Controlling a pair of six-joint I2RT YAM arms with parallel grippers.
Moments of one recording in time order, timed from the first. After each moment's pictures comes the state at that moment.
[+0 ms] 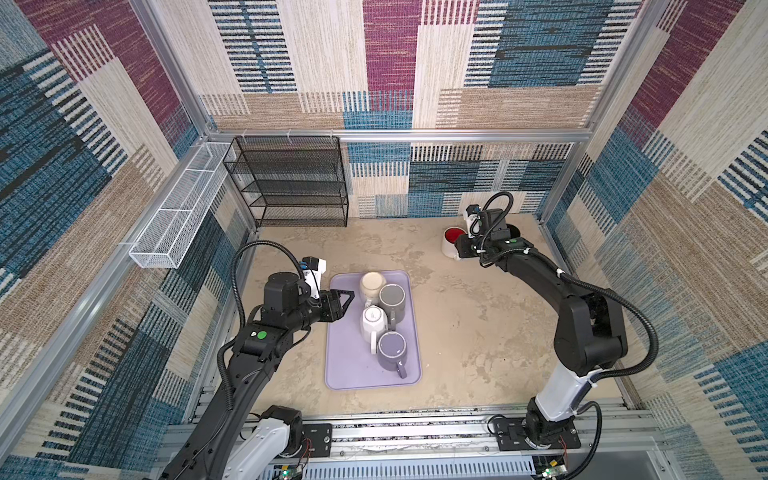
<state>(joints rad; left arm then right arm) -0.22 0.90 0.81 -0.46 0.45 -0.38 0.23 1.74 1.37 -0.32 -0.10 0.13</state>
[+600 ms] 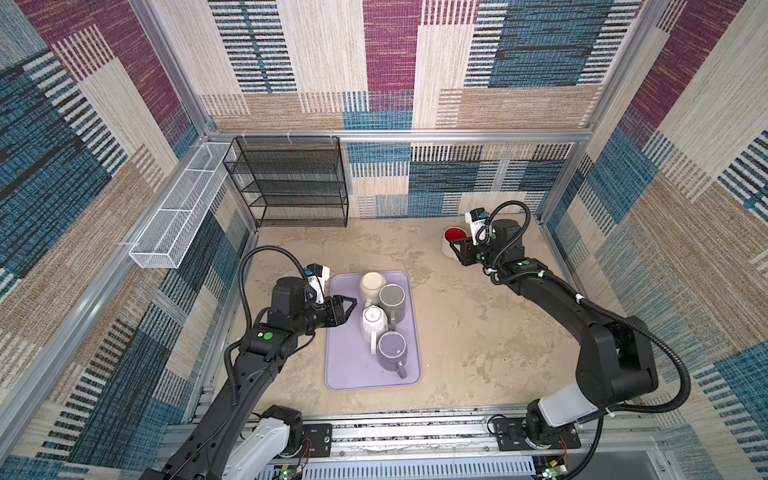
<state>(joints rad) -0.27 0.90 0.74 -0.45 0.42 -0.47 0.23 1.54 1.11 -0.03 -0.32 0.11</state>
